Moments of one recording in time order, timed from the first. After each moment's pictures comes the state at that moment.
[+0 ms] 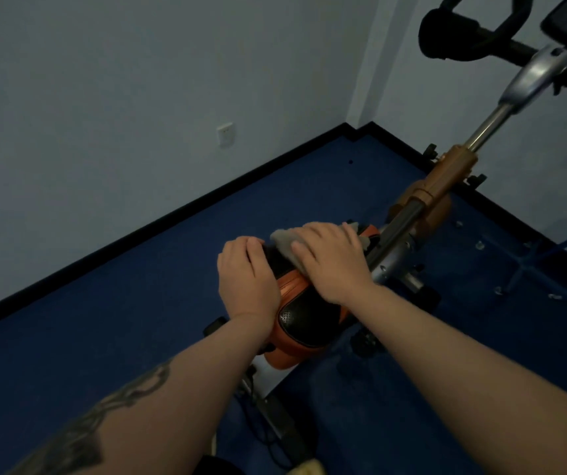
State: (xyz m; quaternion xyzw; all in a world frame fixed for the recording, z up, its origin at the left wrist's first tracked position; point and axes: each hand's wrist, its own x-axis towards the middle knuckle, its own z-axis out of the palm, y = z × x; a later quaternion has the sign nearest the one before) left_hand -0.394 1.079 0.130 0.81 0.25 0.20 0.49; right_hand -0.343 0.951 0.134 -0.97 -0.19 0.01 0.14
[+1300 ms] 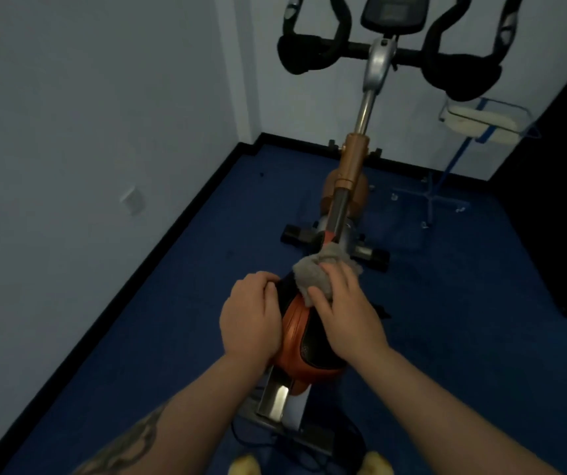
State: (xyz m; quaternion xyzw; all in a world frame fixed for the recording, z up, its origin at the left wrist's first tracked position) left_hand -0.363 1.116 0.140 0.92 -0.12 0.02 0.38; right_hand -0.415 0.974 0.130 -0.92 0.16 -0.07 0.36
